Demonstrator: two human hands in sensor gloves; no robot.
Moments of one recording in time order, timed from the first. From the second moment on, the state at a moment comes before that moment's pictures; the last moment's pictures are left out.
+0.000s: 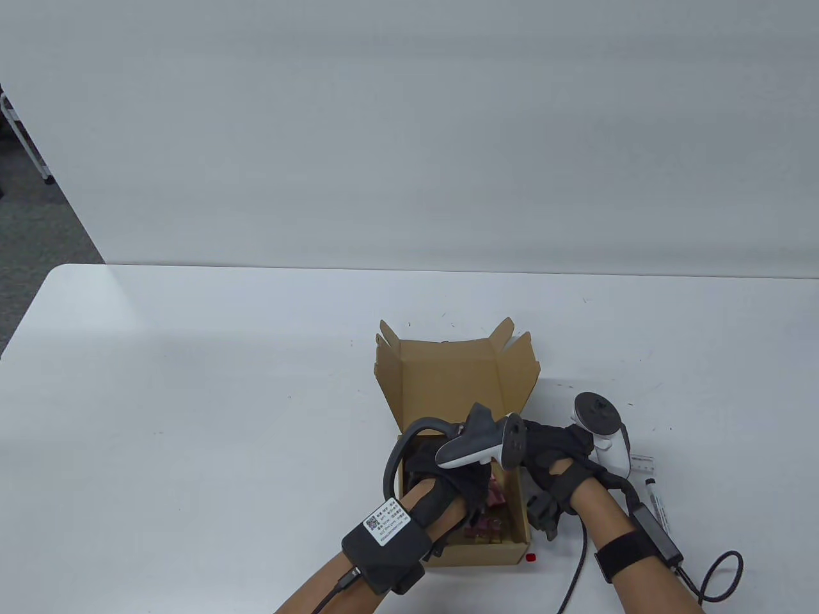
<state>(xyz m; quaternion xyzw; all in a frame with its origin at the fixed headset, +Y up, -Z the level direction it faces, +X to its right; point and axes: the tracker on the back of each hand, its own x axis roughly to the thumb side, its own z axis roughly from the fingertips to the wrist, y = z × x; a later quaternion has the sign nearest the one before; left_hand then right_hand) 0.031 -0.667 -0.335 -0.22 -0.19 -0.07 0.95 0.200 -0.774 -0.391 0.08 0.21 0.74 0.63</state>
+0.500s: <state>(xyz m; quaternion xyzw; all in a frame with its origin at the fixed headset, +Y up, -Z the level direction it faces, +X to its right) -0.120 -0.592 -0.338 -0.12 -0.07 0.01 0.99 0.199 -0.775 -0.390 0.08 0.21 0.74 0.63</state>
